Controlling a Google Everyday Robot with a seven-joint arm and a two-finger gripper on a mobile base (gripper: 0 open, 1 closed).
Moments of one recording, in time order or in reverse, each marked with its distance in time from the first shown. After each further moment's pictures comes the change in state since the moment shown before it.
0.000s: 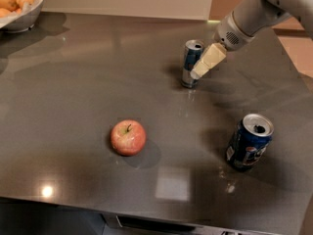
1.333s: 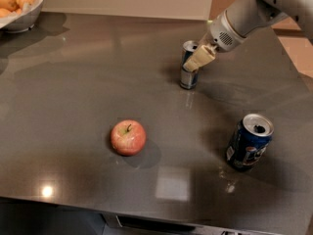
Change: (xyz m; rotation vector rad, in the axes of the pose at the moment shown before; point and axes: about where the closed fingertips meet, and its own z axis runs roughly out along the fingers) arm -0.024 0.031 0.004 -0.089 -0.065 -0.042
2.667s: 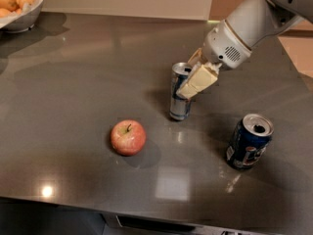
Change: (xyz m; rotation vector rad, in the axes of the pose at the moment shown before) arm -0.002 0.130 -0.027 -0.283 -0.012 -0.167
